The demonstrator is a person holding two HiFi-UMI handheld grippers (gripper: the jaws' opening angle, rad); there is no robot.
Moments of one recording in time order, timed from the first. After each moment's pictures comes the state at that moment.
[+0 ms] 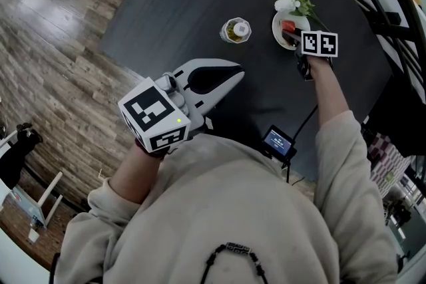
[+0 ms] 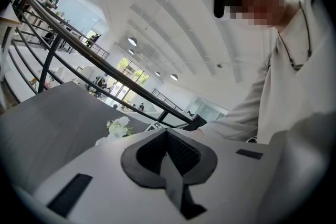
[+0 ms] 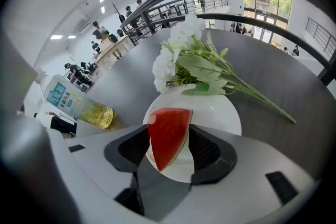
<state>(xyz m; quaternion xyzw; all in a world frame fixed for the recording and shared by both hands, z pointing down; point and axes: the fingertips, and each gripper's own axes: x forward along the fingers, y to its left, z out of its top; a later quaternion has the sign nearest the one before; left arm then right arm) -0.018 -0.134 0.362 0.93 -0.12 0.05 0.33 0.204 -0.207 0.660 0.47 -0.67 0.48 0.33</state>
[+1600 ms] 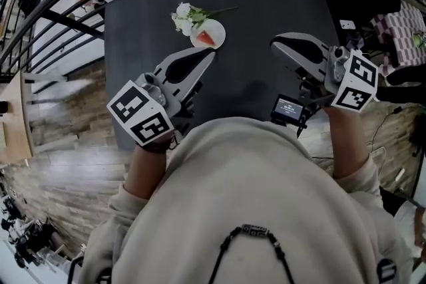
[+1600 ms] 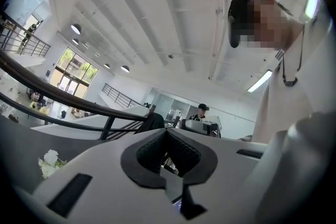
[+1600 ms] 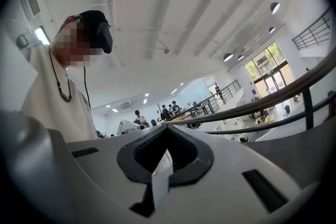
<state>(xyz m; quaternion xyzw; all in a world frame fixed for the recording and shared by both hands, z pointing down) 0.107 -0.069 0.228 0.96 0.14 0.04 0.22 0.181 0.002 0.210 0.52 -0.82 0.19 -0.14</state>
